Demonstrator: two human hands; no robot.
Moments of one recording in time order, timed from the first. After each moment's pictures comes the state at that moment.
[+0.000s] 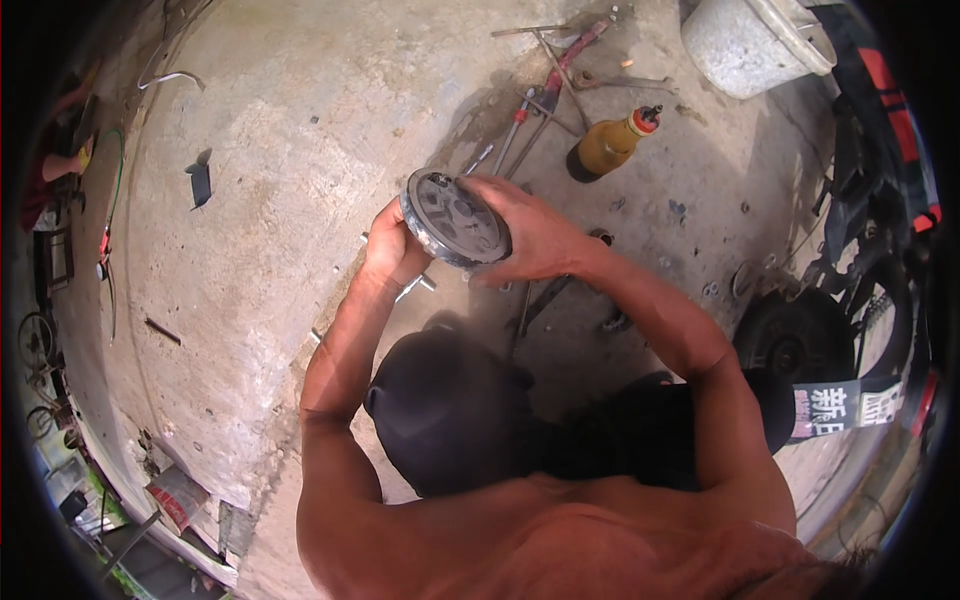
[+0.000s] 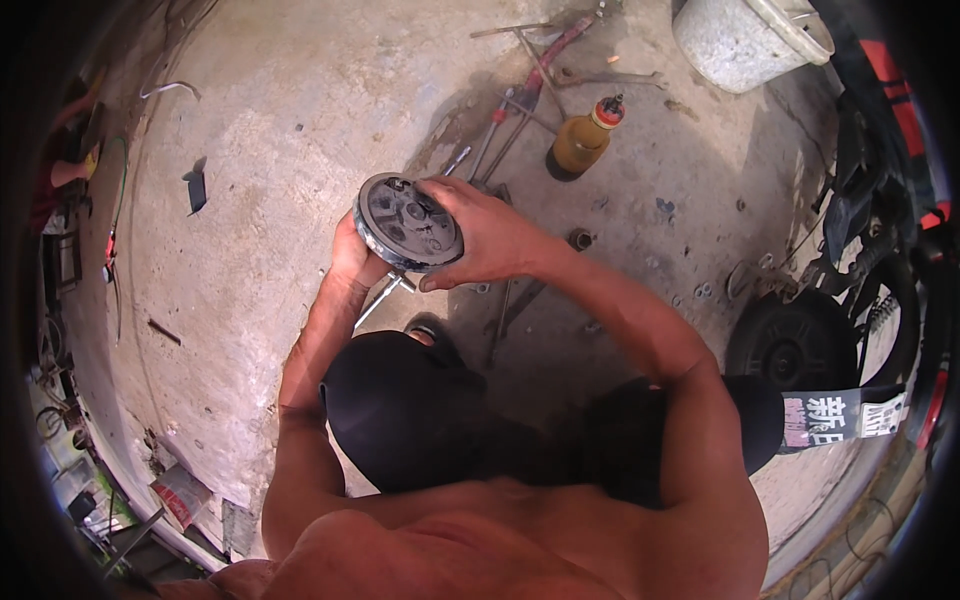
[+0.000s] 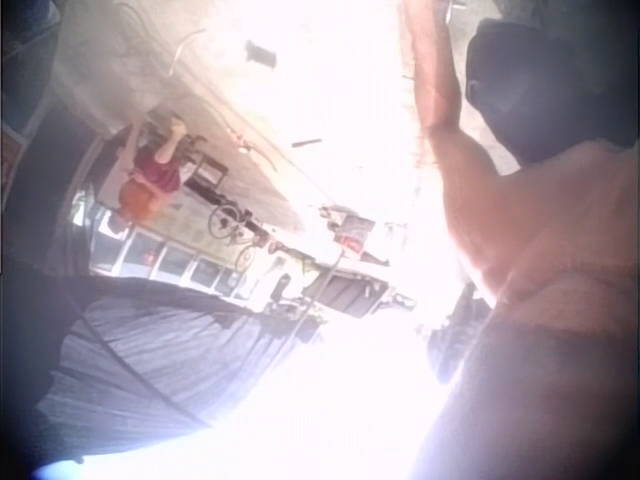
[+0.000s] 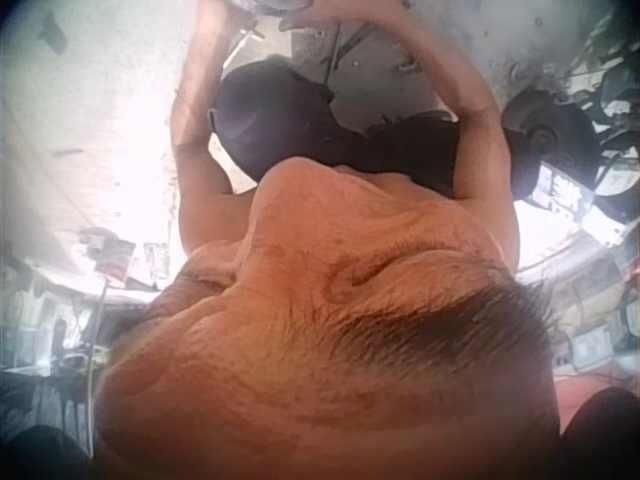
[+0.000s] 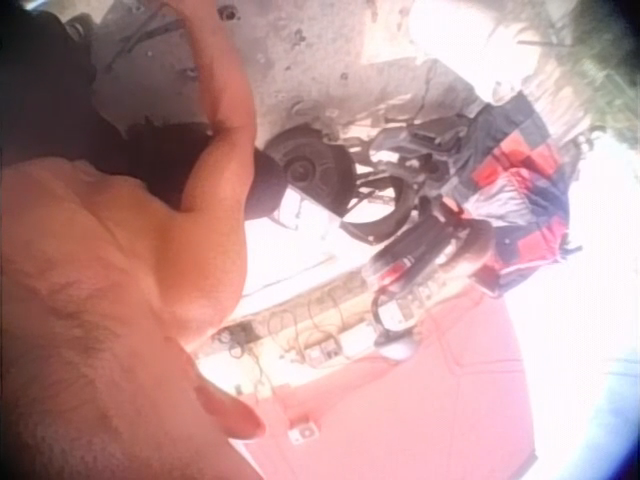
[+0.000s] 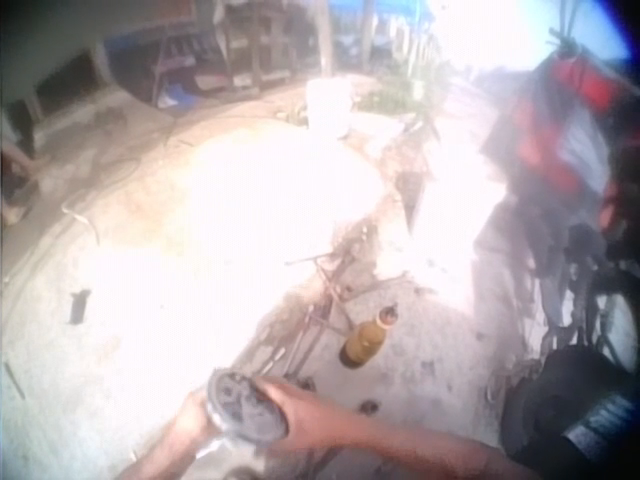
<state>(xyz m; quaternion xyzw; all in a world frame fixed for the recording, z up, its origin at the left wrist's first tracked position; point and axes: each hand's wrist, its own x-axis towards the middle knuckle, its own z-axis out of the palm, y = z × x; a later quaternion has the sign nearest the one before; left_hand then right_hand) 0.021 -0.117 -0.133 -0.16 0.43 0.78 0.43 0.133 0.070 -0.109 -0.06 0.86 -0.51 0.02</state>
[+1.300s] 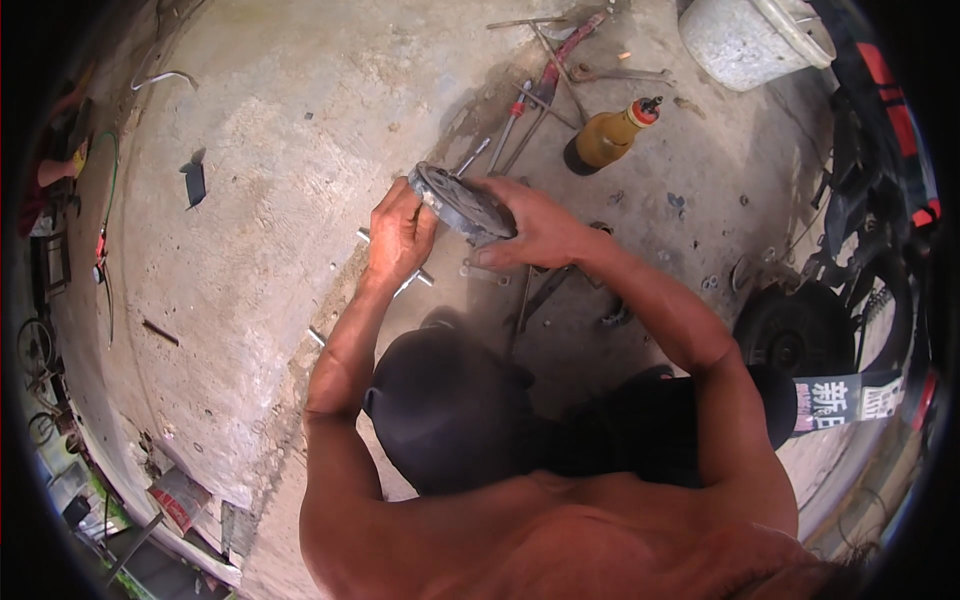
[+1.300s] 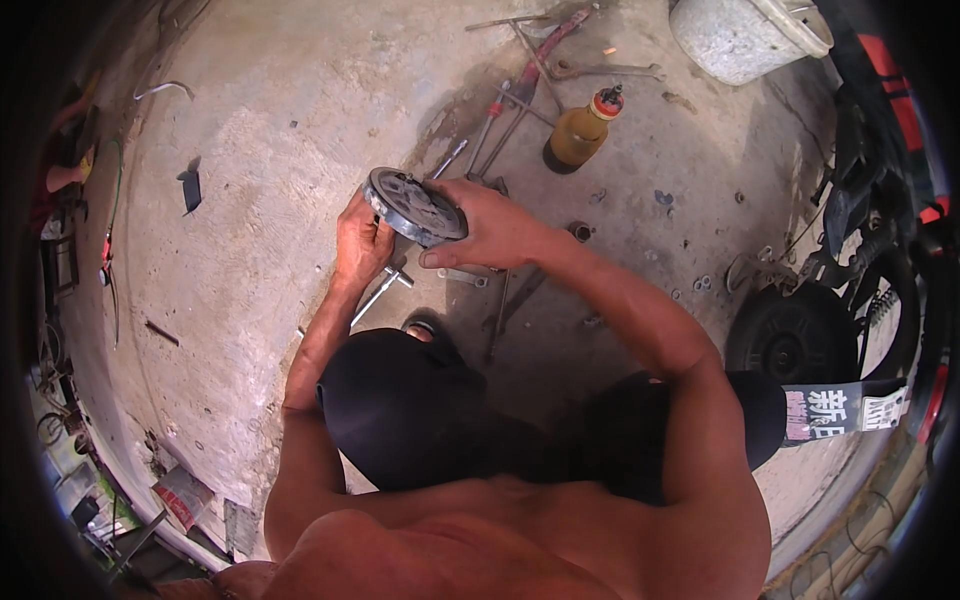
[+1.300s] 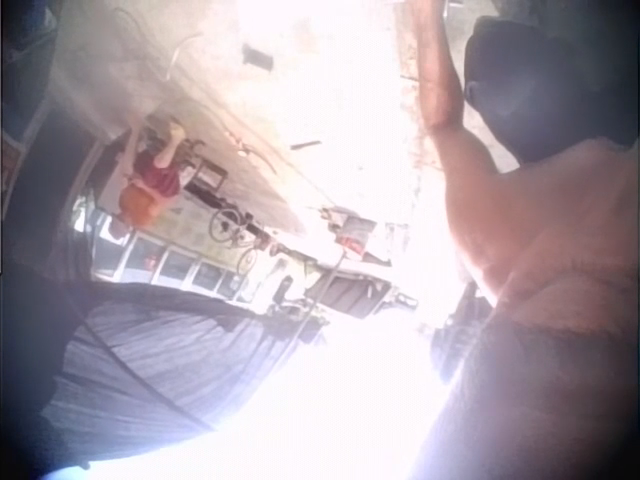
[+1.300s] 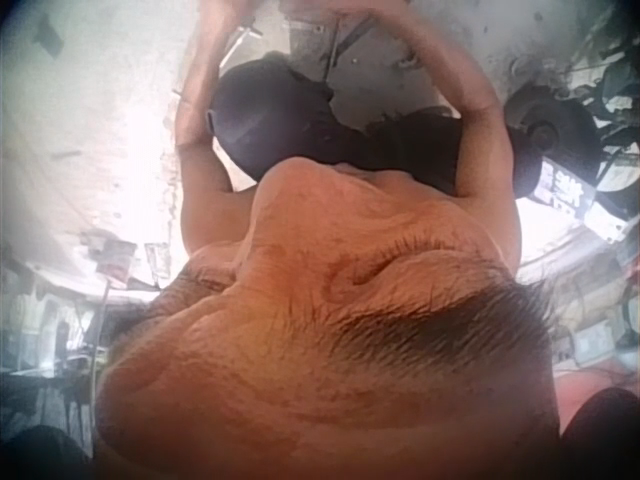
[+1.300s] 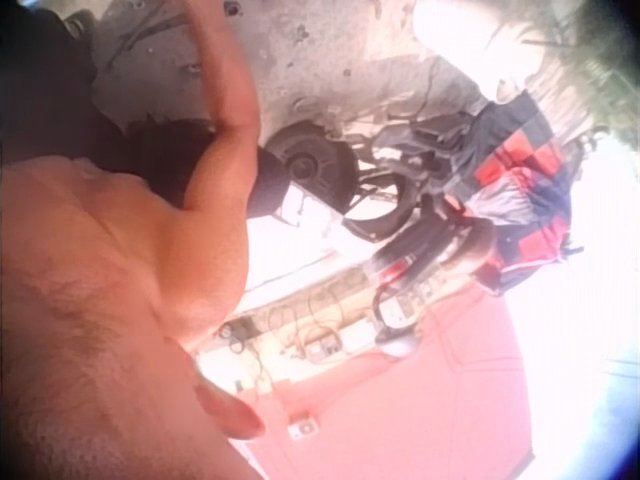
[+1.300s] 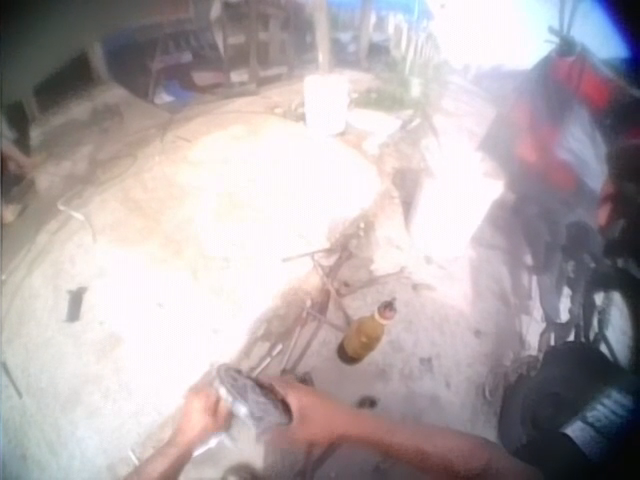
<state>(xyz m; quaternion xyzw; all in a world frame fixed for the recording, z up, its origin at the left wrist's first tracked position) 0.013 -0.133 -0.149 0.42 0.79 0.44 0.05 0.134 0.074 -0.128 -0.05 0.83 -0.55 0.01</state>
